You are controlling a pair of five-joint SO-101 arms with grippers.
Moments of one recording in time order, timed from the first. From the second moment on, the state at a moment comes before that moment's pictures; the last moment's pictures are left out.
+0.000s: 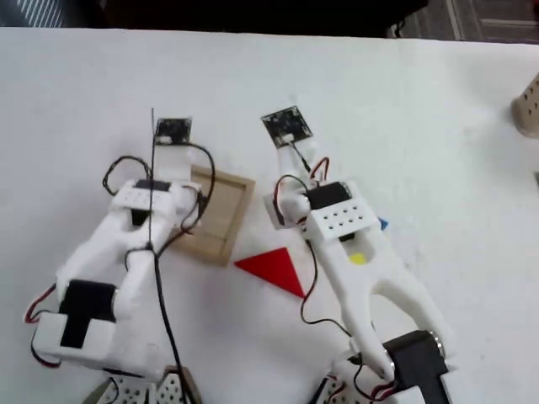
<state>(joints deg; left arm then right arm) 1.3 2.7 40.4 38.2 12.0 -24.0 -13.6 35.4 49.1 5.6</state>
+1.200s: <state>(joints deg) -3.5 11.4 30.9 28.6 12.1 -24.0 -13.6 35.6 49.1 5.6</state>
